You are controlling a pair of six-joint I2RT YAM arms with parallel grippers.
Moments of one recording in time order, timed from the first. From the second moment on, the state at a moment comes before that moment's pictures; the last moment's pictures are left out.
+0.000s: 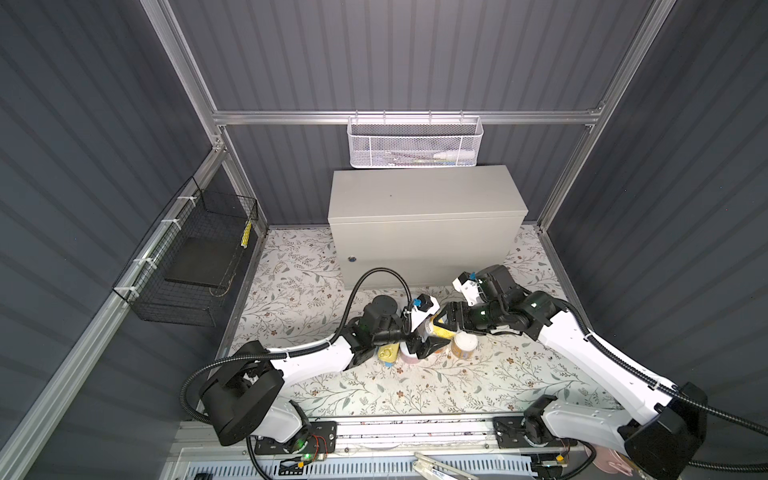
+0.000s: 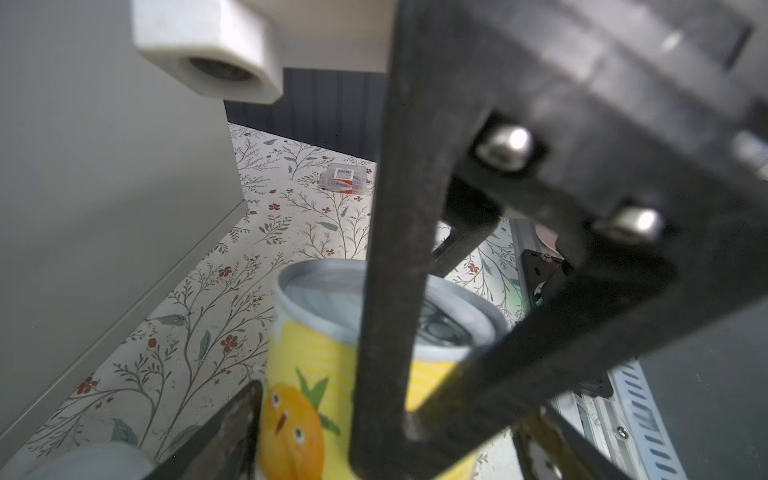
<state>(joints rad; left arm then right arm) -0.91 1.45 0.70 0.45 0.50 0.00 0.57 1.17 1.02 -0.78 -0.42 0.60</state>
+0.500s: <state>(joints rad) -0.92 1.50 0.73 0.46 0.48 0.01 0.56 1.17 0.99 -0.73 -0.43 0.64</state>
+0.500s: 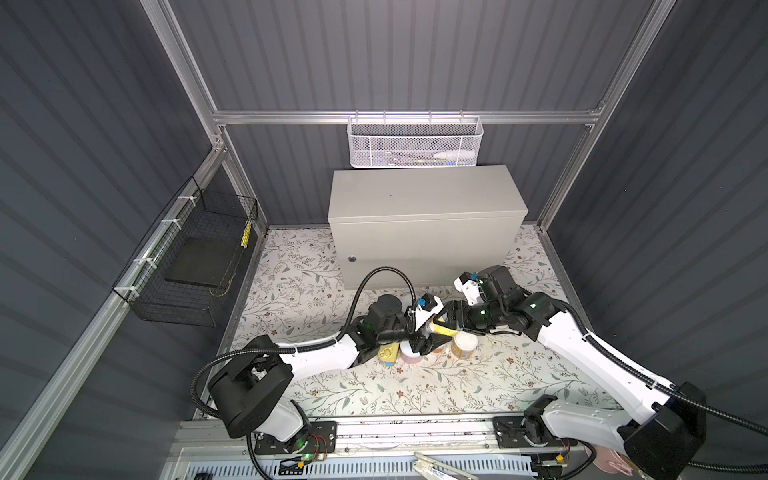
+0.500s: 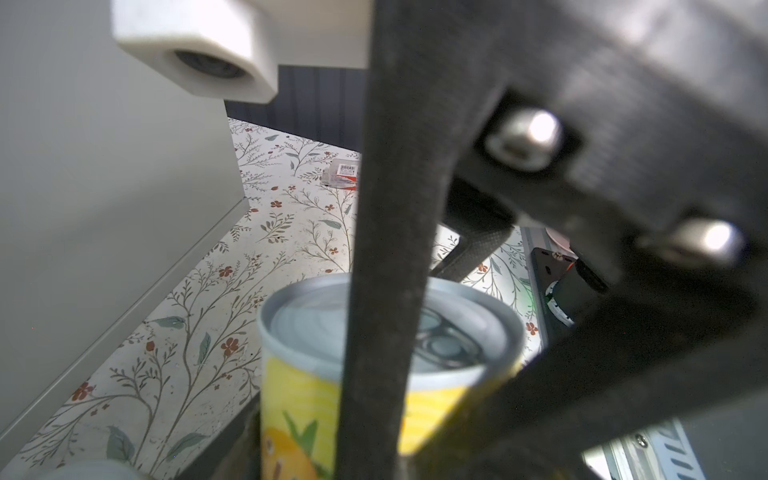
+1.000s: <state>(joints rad) -0.93 1.50 0.73 0.45 0.39 -0.03 0.56 1.17 0.96 -0.67 -0.41 0.65</state>
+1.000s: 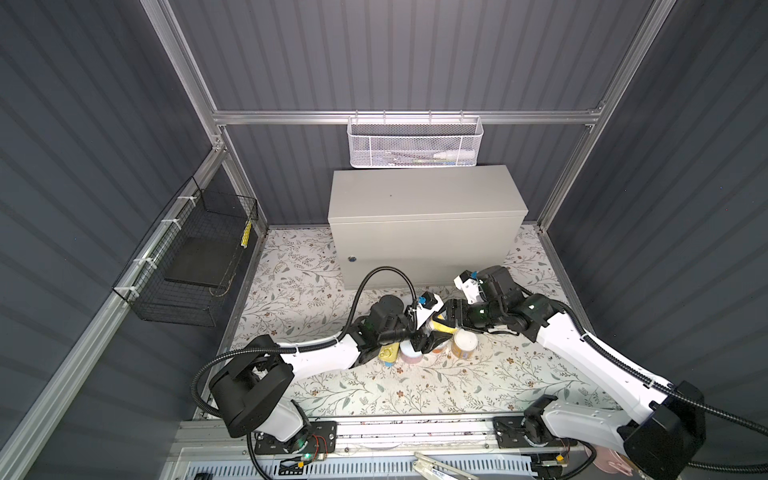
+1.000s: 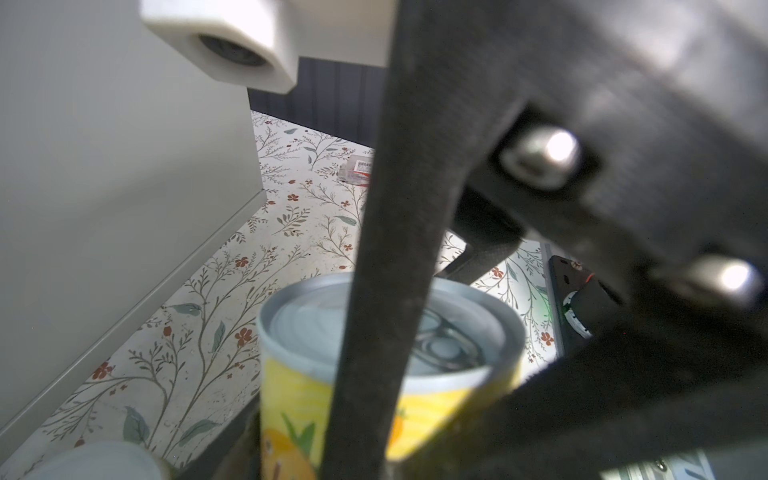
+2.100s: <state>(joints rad) -0.93 1.37 0.78 0.20 0.07 -0.09 0.56 0.92 0.84 -0.64 -0.11 0.61</state>
